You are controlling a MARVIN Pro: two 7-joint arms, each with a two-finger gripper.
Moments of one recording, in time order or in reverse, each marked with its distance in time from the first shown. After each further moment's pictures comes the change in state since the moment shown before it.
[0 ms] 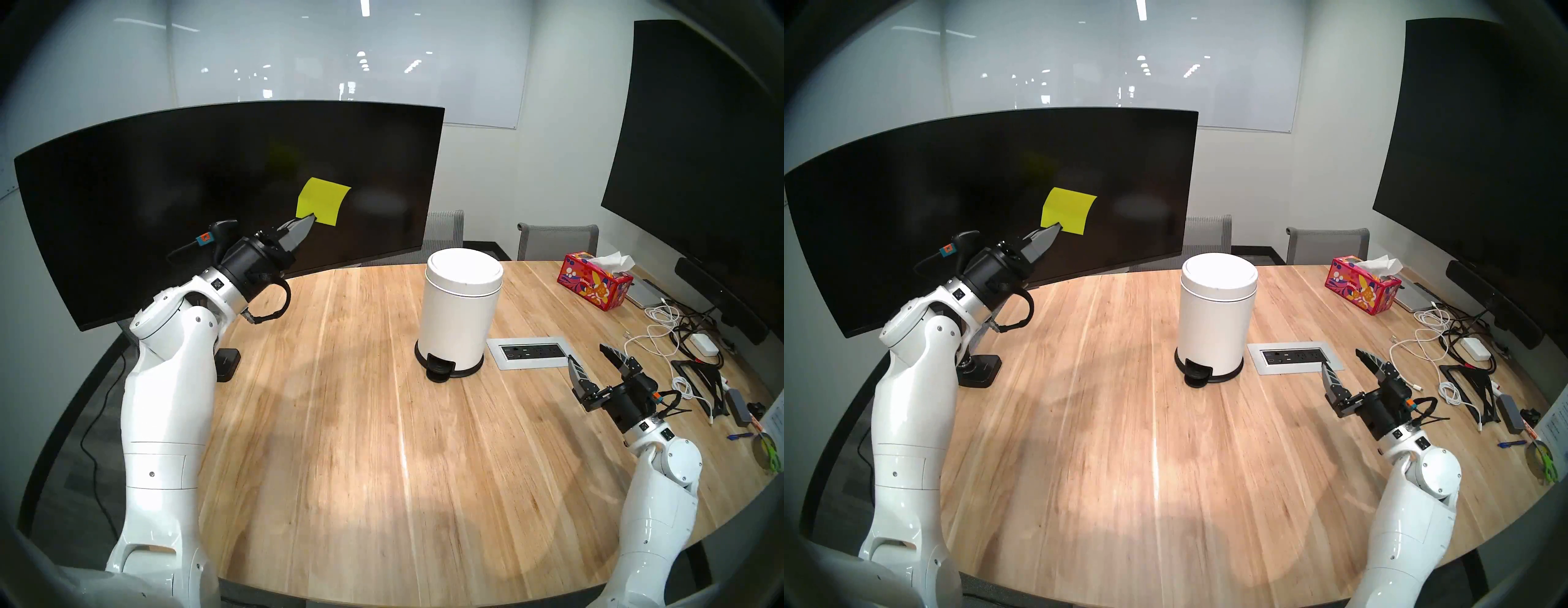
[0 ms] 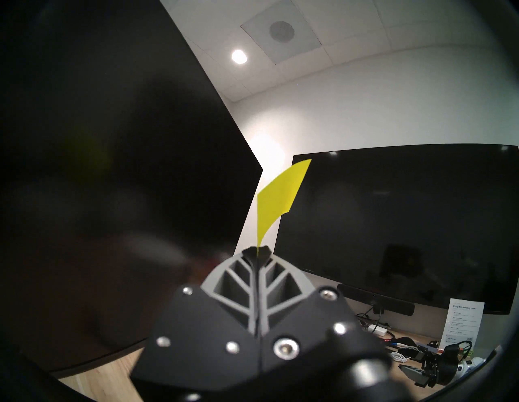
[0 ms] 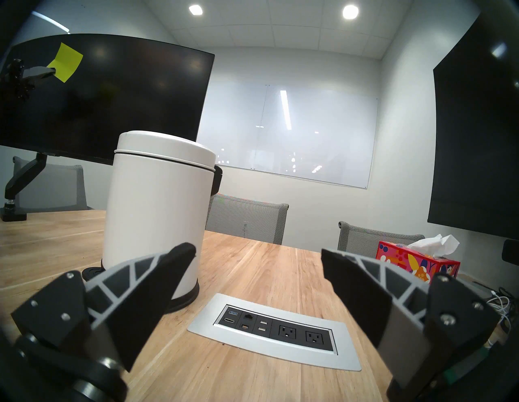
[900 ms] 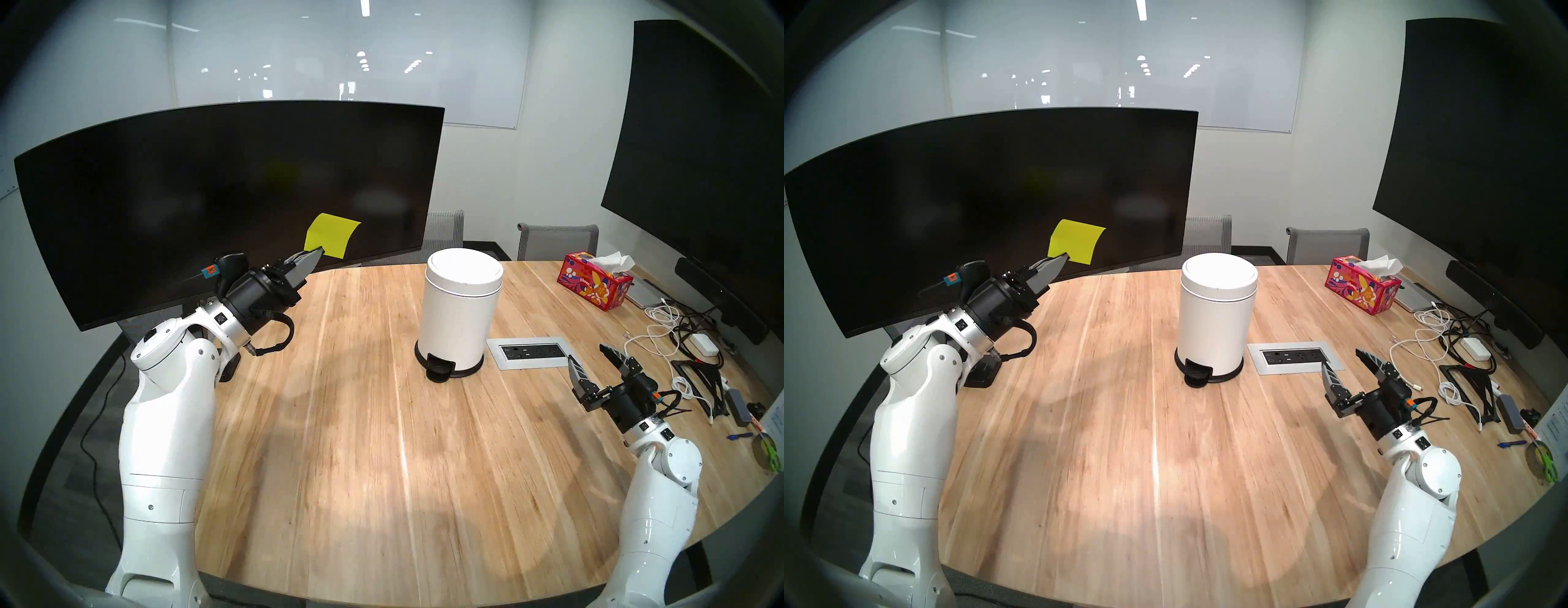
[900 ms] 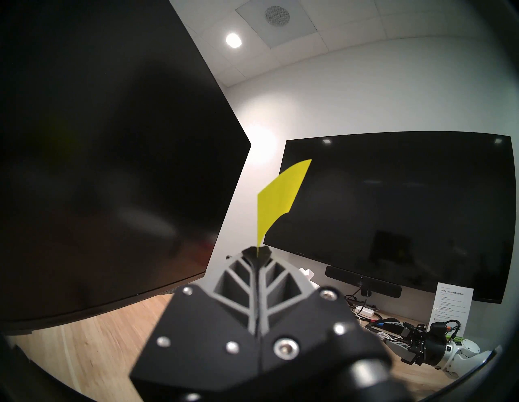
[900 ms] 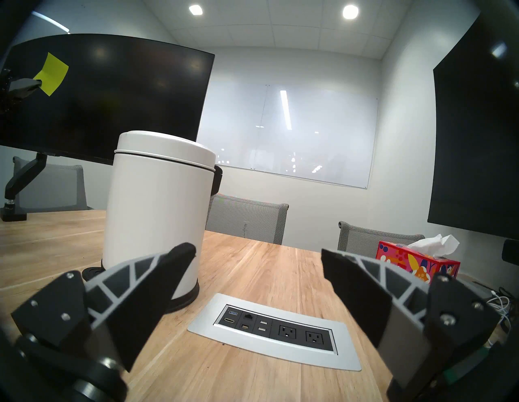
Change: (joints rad) left arm 0.090 0.000 -0.002 -0.037 0.005 -0.009 -0.044; right arm 0.000 0.000 0.000 0.000 0.000 0.000 0.000
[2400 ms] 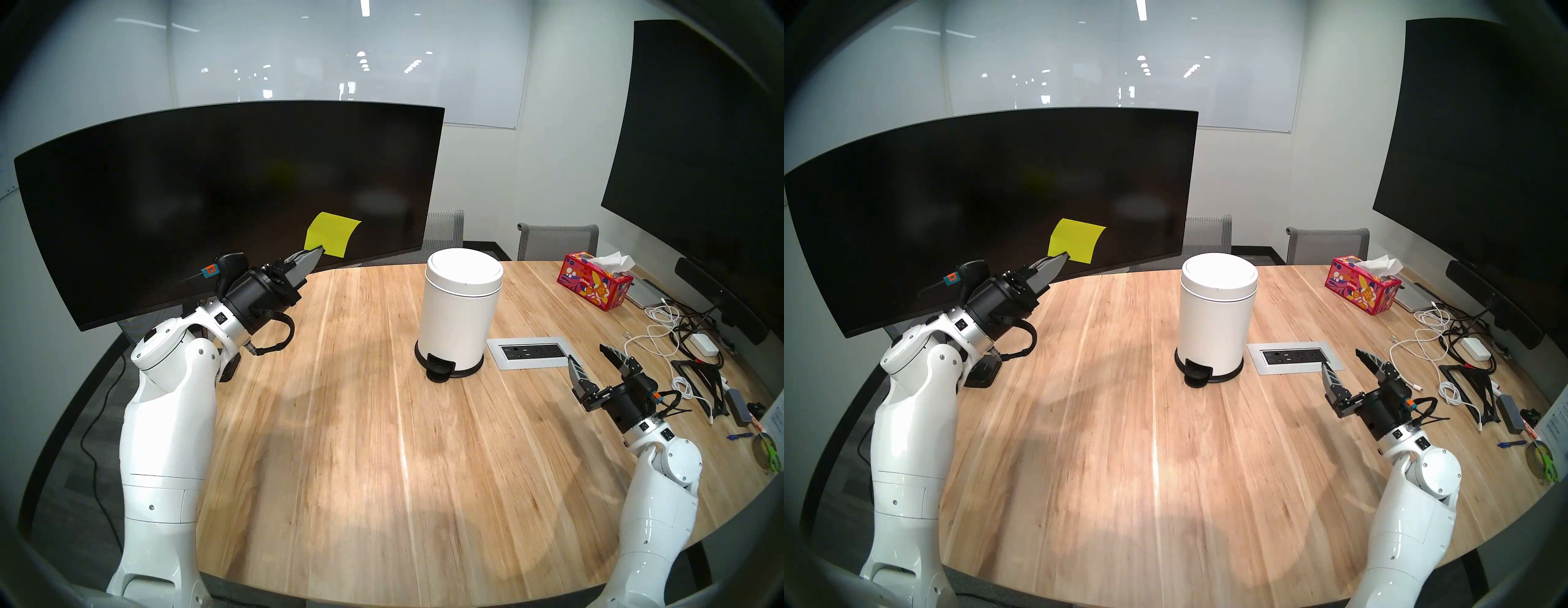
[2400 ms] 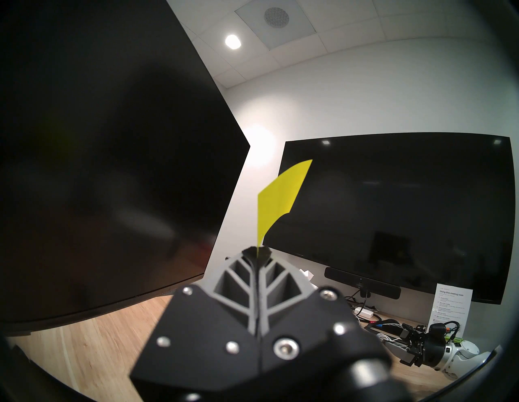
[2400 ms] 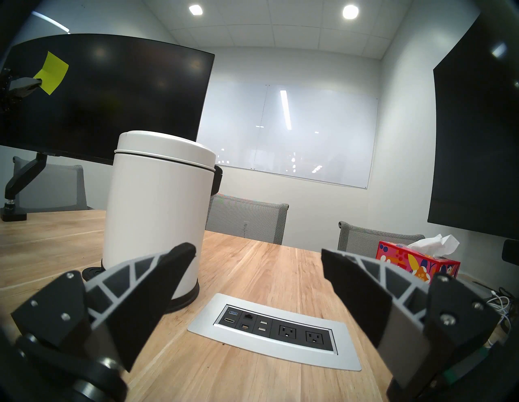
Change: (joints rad) left arm -0.001 -0.005 -0.002 -0.001 0.001 0.000 -0.004; right arm 0.000 0.000 0.000 0.000 0.000 0.000 0.000
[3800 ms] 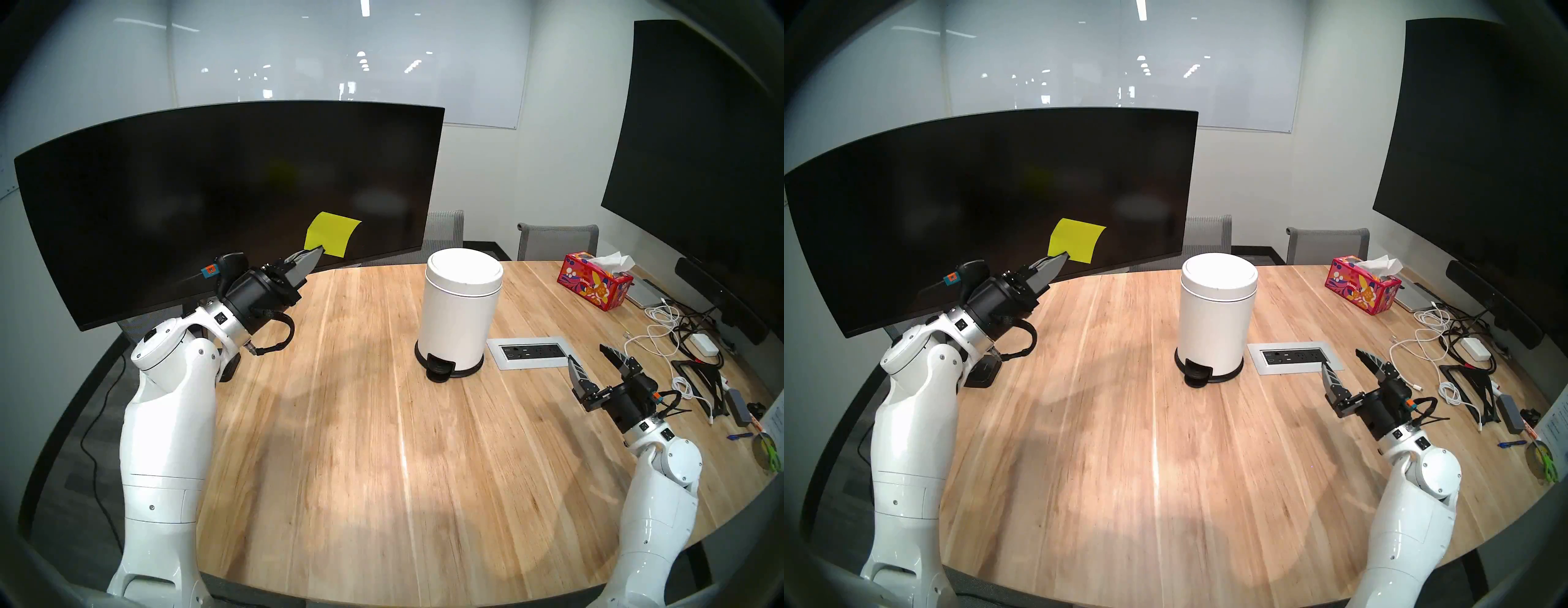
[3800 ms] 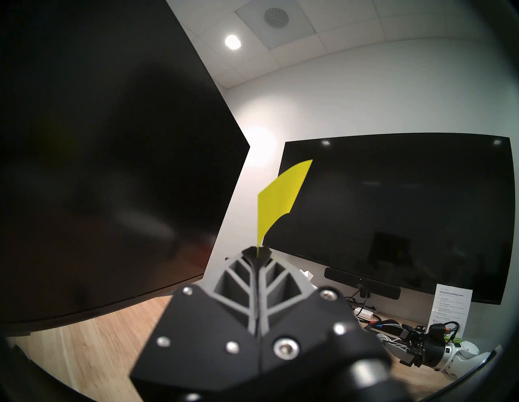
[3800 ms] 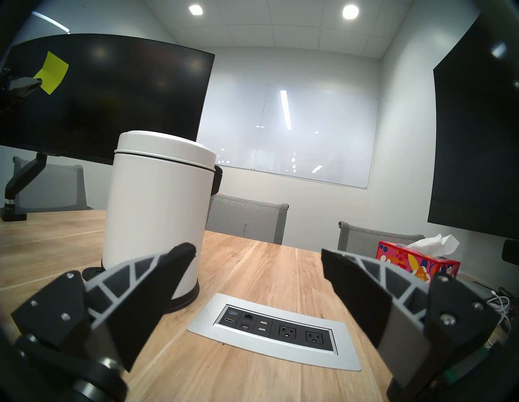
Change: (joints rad) left arm 0.000 -0.002 -0.001 0.000 0.001 0.000 -0.001; right arm 0.000 0.000 0.000 0.000 0.000 0.000 0.000
